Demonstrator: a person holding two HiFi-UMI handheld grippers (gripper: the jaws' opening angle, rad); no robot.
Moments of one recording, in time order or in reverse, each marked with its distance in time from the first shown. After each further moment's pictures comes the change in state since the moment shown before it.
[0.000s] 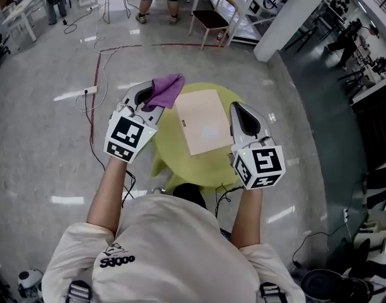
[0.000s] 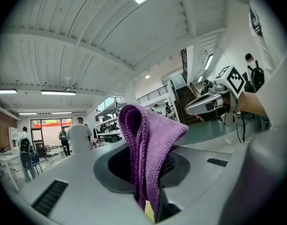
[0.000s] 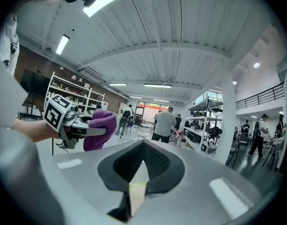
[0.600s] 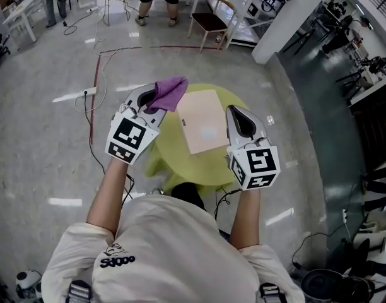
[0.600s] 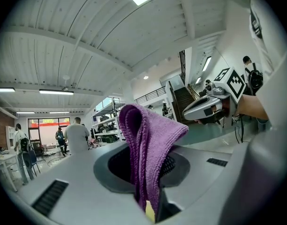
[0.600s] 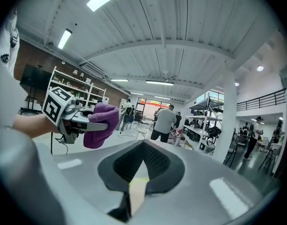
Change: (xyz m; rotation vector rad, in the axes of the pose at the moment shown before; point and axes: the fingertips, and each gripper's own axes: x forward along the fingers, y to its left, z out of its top) left arm -0.015 -0.015 0.000 -0.001 -0.010 -0.028; right arm -0.009 0.020 -0.011 -0.044 0.046 -0.005
